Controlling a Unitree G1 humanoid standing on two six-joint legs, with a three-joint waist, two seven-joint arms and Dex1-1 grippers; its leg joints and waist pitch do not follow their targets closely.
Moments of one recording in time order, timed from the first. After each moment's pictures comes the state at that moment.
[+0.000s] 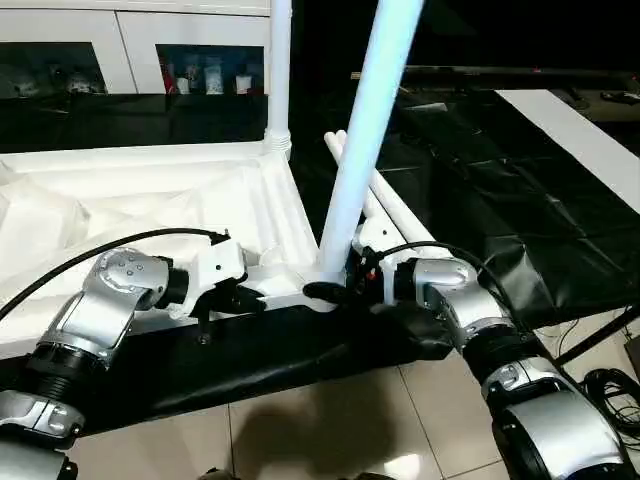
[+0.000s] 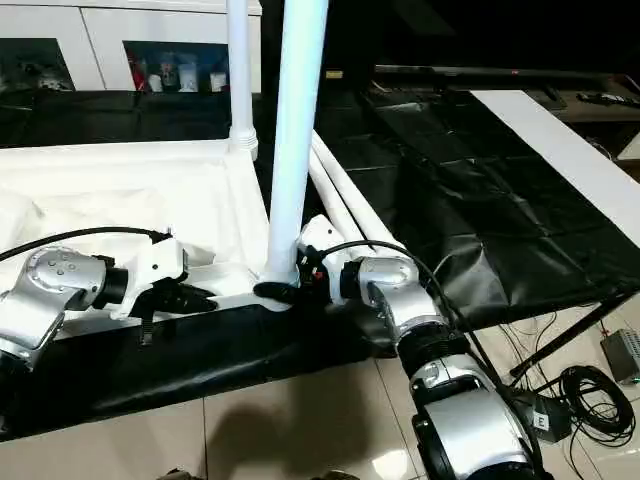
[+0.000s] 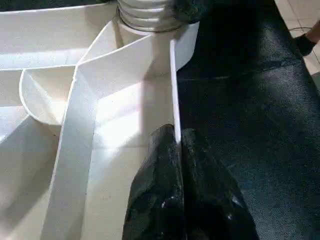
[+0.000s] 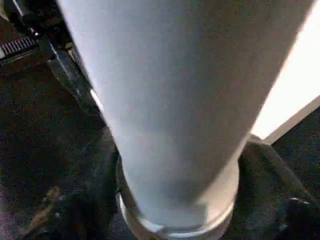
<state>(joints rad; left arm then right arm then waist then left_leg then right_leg) -0.50 0.61 -0.25 0.40 0.01 0.12 -1.24 -0.71 -0.14 0.16 0.91 0.08 -0.05 1.08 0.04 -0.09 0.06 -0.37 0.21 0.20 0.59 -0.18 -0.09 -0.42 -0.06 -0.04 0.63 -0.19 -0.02</state>
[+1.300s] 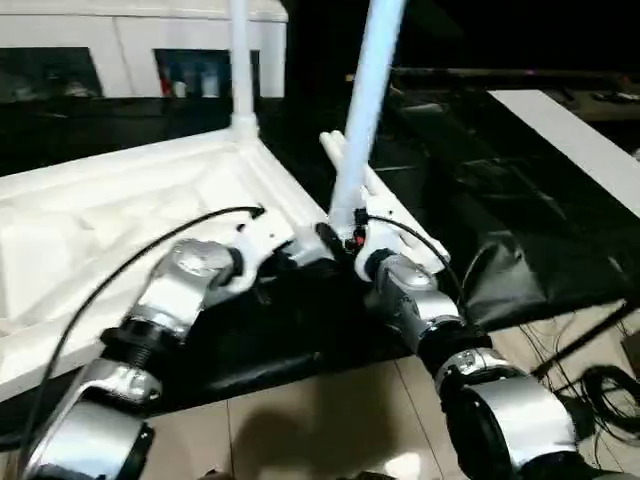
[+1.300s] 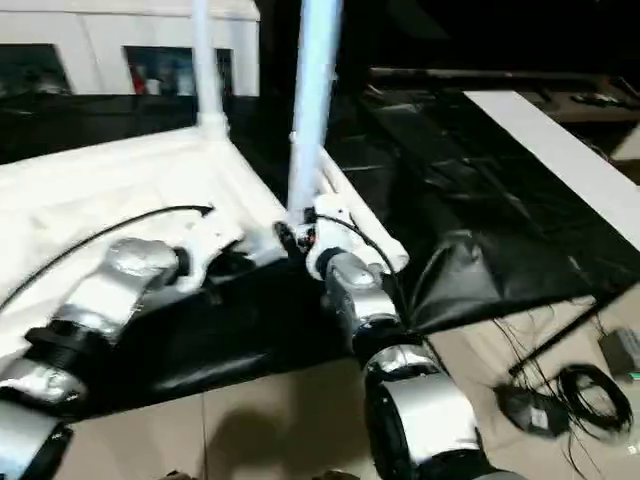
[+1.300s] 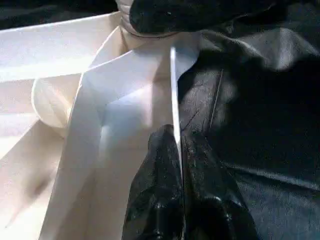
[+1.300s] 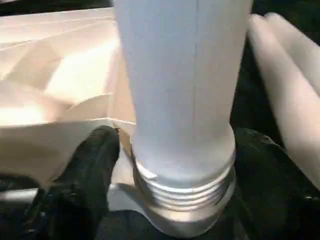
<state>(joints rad) -0.62 0.39 -0.25 0.53 0.12 0.25 -0.87 -0.79 0.05 -0.03 1.11 0.11 -0.14 0.40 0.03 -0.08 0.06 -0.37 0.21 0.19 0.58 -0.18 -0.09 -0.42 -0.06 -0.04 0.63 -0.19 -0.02</state>
